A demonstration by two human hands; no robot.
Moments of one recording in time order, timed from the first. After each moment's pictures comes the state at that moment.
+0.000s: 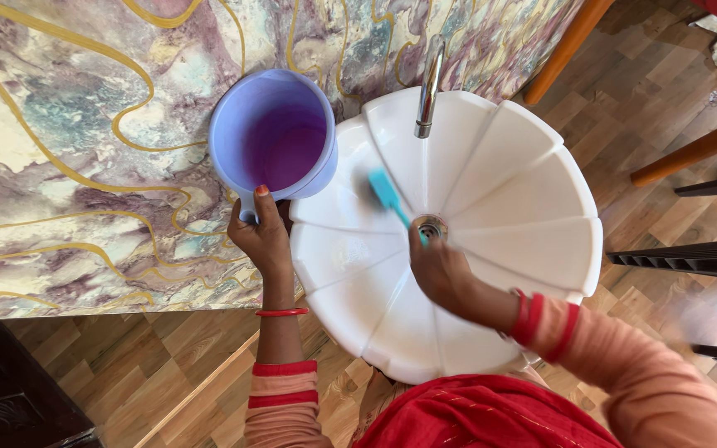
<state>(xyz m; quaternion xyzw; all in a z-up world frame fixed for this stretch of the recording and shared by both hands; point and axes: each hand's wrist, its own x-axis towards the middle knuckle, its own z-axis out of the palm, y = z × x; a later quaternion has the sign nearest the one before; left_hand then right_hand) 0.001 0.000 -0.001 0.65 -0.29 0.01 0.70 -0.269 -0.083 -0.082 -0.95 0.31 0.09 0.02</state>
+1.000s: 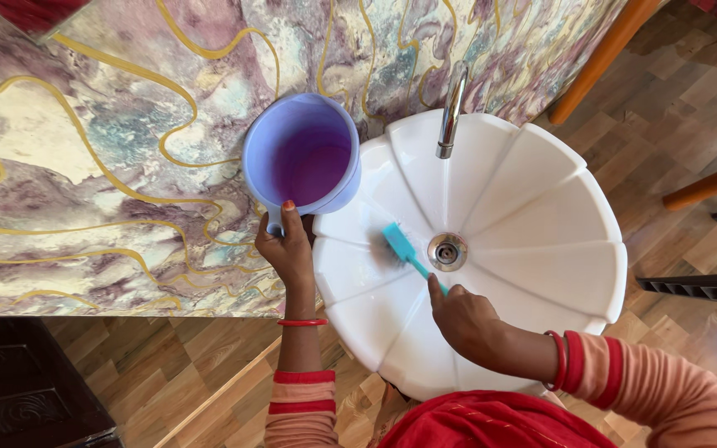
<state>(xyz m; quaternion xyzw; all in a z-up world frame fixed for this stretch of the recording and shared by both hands) 0.001 -0.002 0.001 0.63 -0.27 -0.02 0.73 -0.293 -0.053 -0.079 -0.95 0.23 0.21 0.06</state>
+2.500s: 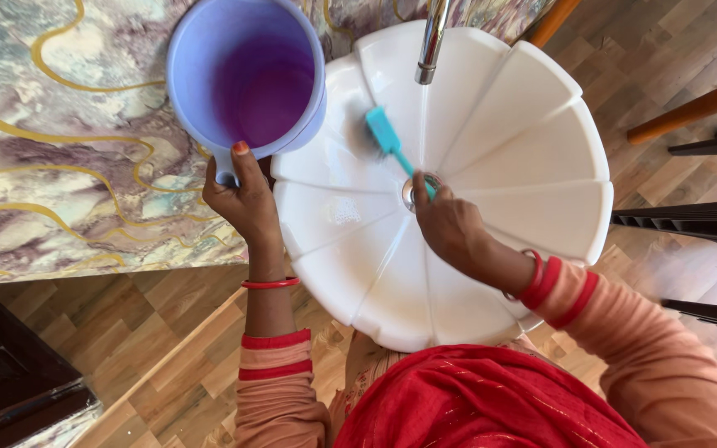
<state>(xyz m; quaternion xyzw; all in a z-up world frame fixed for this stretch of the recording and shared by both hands) -0.005 0.001 -0.007 0.65 -0.29 0.03 0.70 -0.278 -0.098 -0.061 -0.95 0.32 0.04 -0.02</state>
